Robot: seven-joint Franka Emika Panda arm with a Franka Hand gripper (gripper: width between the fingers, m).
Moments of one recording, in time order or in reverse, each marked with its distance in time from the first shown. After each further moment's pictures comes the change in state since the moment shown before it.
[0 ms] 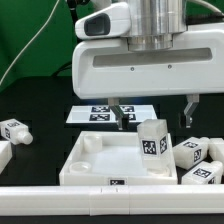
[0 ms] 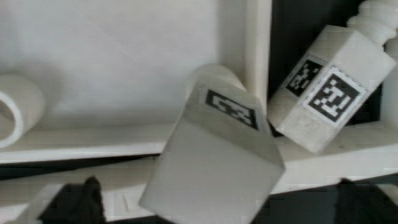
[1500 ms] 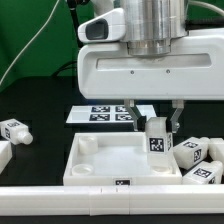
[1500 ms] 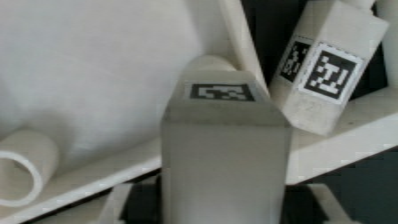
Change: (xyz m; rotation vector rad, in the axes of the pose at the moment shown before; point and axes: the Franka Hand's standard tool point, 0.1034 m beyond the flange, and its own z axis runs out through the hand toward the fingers) arm 0.000 -0.003 0.003 0.005 0.004 0.281
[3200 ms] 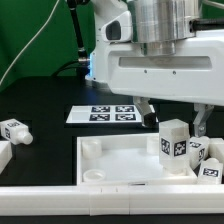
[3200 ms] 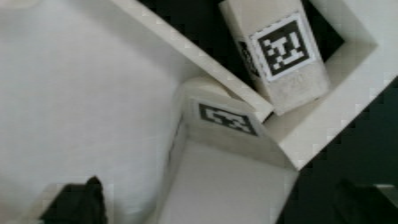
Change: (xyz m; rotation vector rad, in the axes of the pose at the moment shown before) arm -0.010 -0.019 0.002 0.027 -0.018 0.350
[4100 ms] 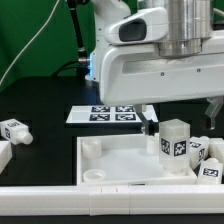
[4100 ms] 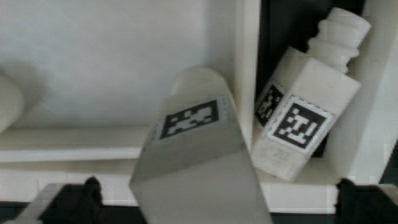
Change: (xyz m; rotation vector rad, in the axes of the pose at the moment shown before) arm -0.005 -0.007 0.003 -0.030 0.025 -0.897
